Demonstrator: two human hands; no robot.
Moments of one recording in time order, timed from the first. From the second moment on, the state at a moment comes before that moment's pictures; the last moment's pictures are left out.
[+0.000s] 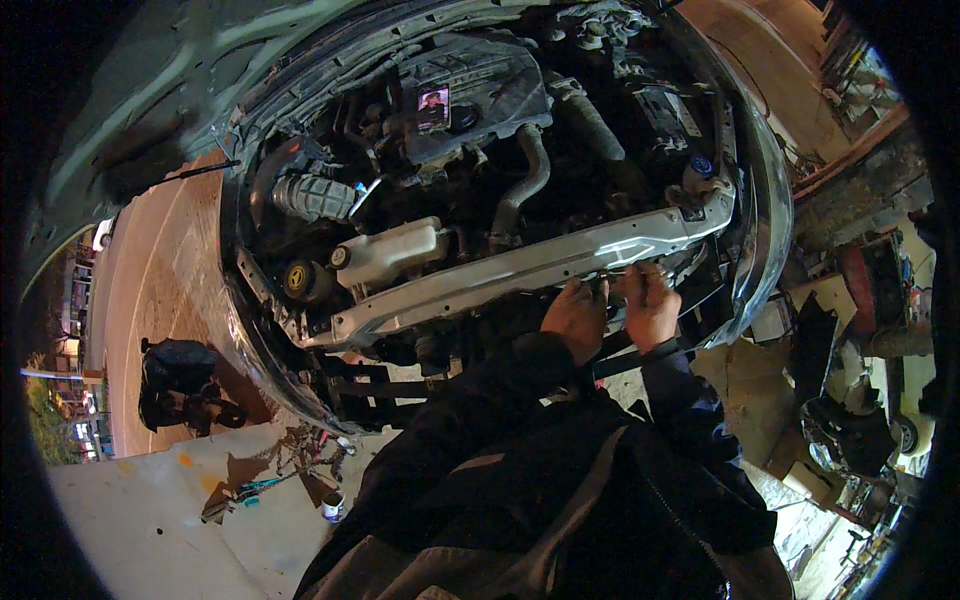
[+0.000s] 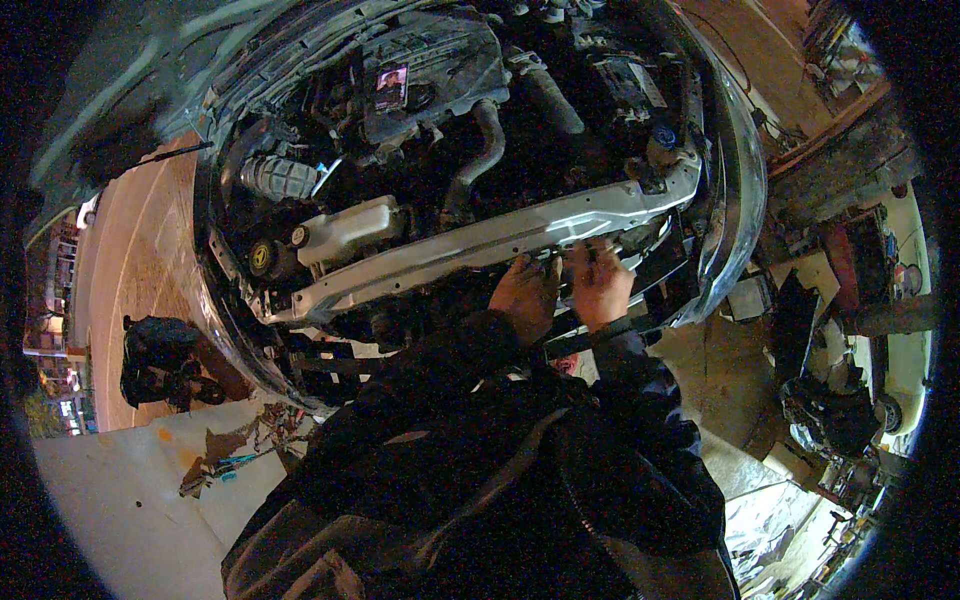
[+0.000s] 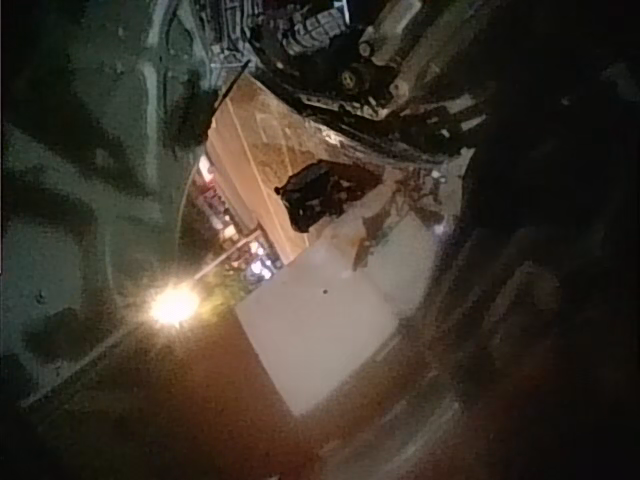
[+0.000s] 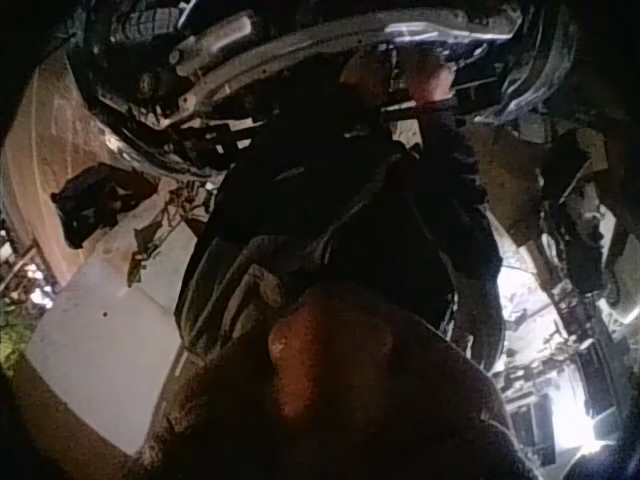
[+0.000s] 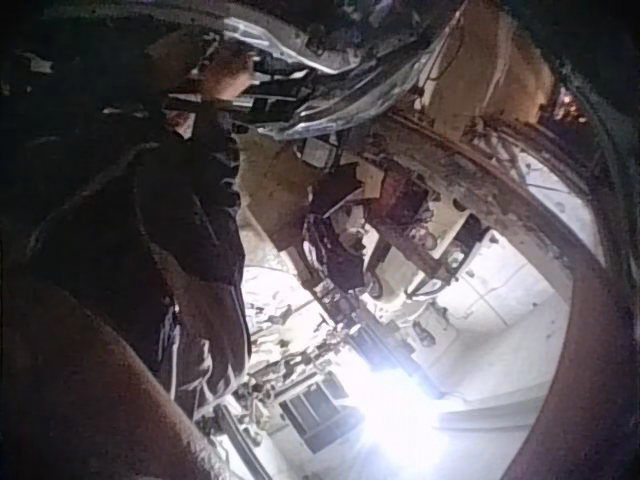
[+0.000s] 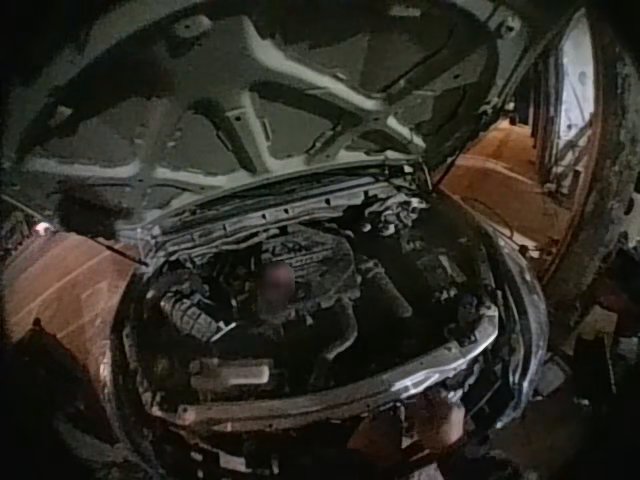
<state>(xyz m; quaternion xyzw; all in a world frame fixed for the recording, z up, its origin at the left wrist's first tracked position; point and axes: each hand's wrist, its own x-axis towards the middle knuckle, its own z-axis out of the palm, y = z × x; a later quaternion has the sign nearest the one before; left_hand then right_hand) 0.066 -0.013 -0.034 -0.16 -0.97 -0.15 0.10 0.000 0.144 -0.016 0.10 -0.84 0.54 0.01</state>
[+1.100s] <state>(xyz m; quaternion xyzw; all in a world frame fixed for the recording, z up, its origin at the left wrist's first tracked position) 0.060 -0.017 -0.032 -0.19 -0.97 -0.15 0.06 0.018 0.131 0.008 0.23 -0.88 0.39 0.17</state>
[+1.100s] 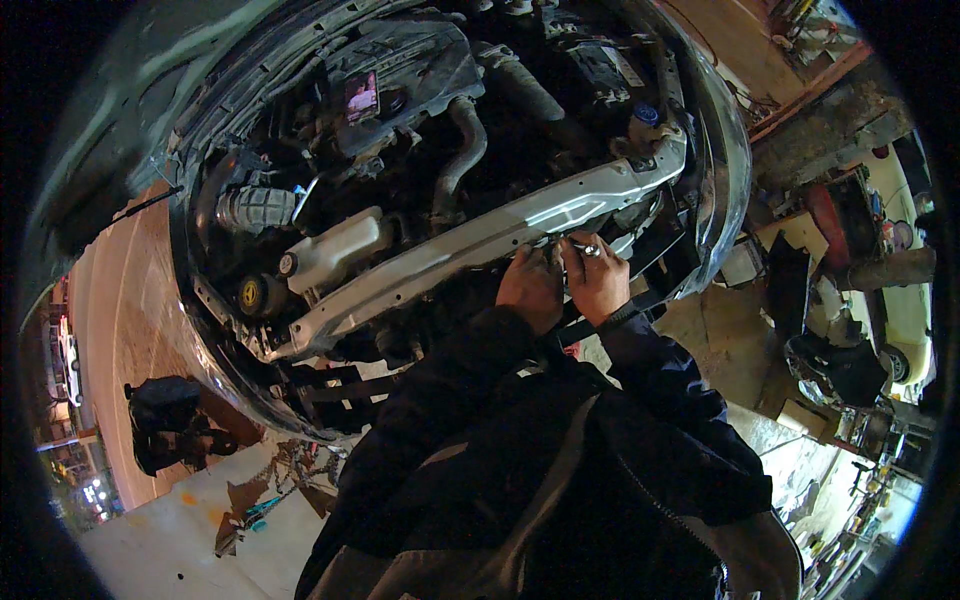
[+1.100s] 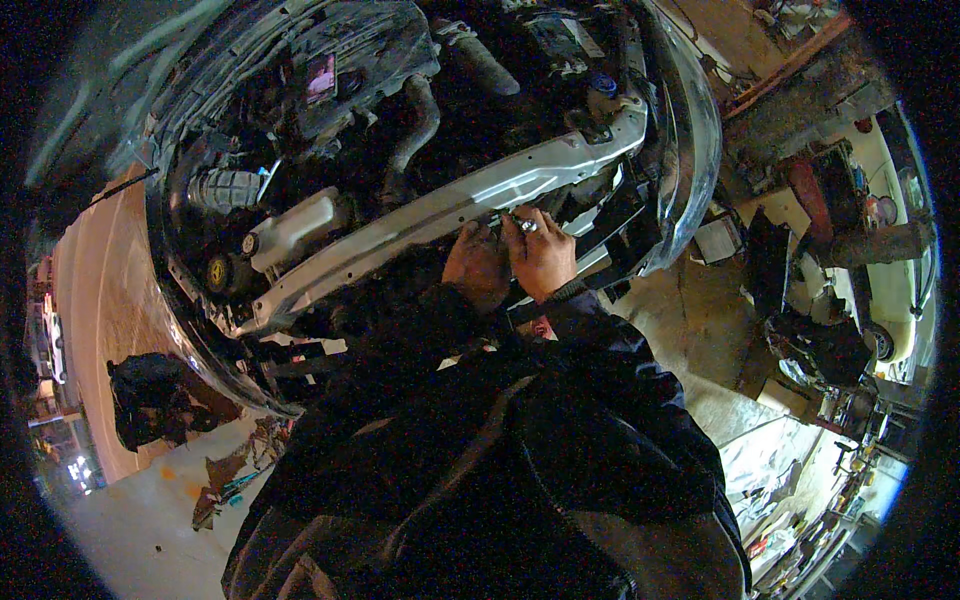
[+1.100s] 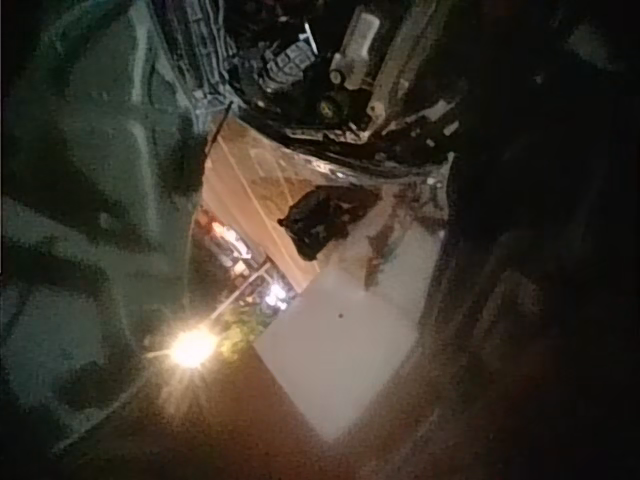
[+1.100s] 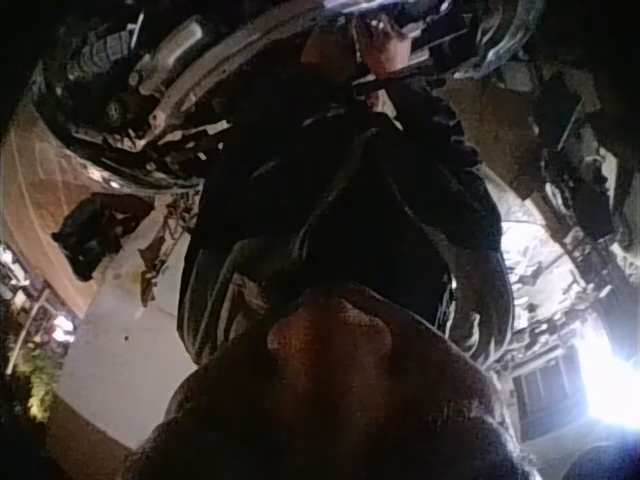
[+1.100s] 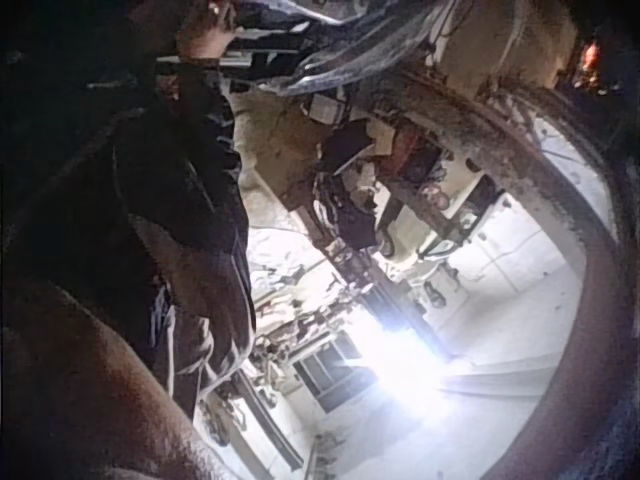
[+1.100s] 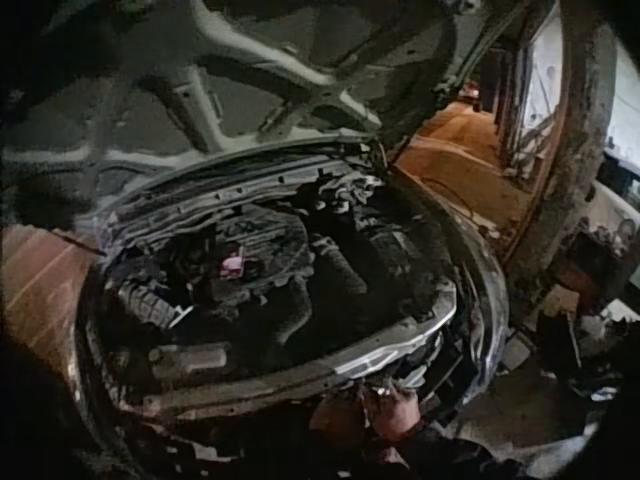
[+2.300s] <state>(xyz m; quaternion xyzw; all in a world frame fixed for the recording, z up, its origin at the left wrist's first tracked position) 0.058 -0.013 -0.035 -0.17 -0.98 -0.10 0.04 0.014 0.142 0.008 0.19 -0.86 0.43 0.20</state>
